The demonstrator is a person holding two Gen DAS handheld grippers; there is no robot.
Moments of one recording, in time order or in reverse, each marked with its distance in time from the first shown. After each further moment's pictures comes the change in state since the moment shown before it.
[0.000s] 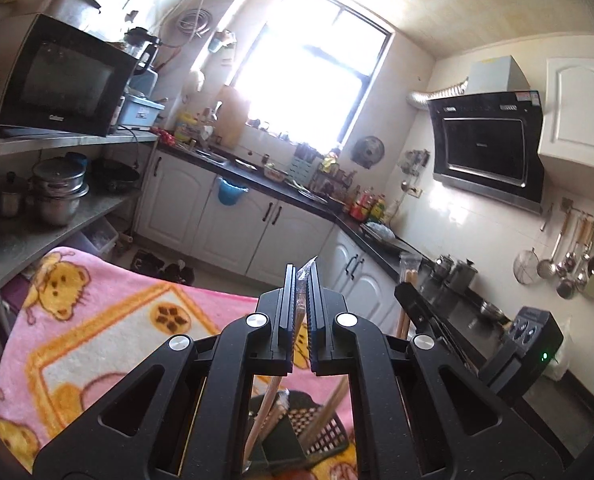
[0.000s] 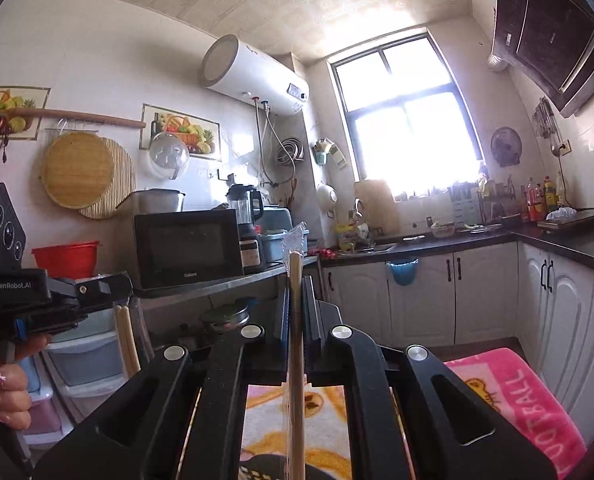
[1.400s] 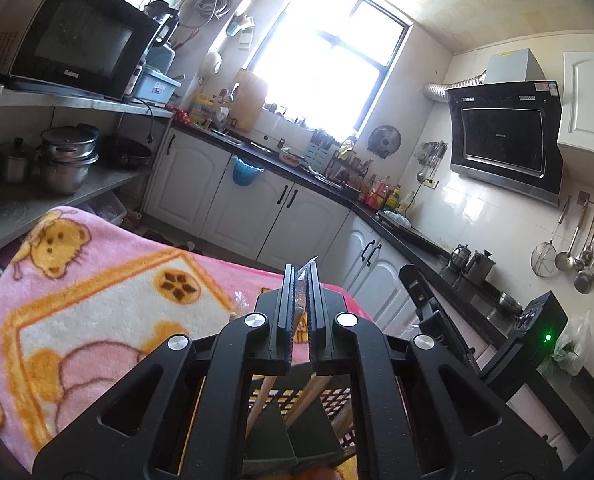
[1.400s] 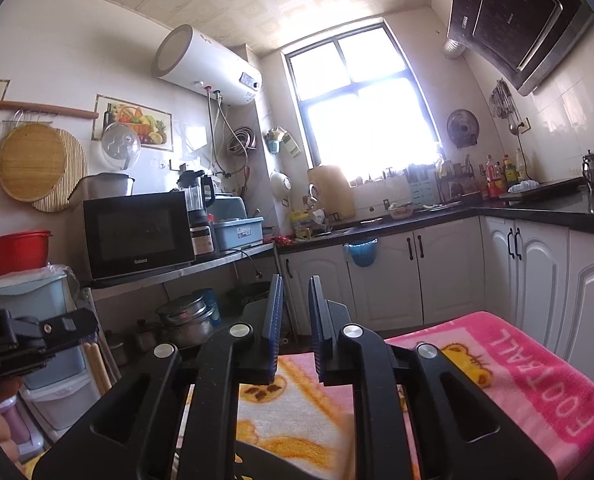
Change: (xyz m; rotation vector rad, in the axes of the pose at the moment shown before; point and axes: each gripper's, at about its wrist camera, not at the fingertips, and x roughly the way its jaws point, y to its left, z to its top) left arm 0.037 0.036 -0.066 -0.035 0.028 0.033; right arm 0.018 -0.016 -0.069 0.057 0.004 -0.160
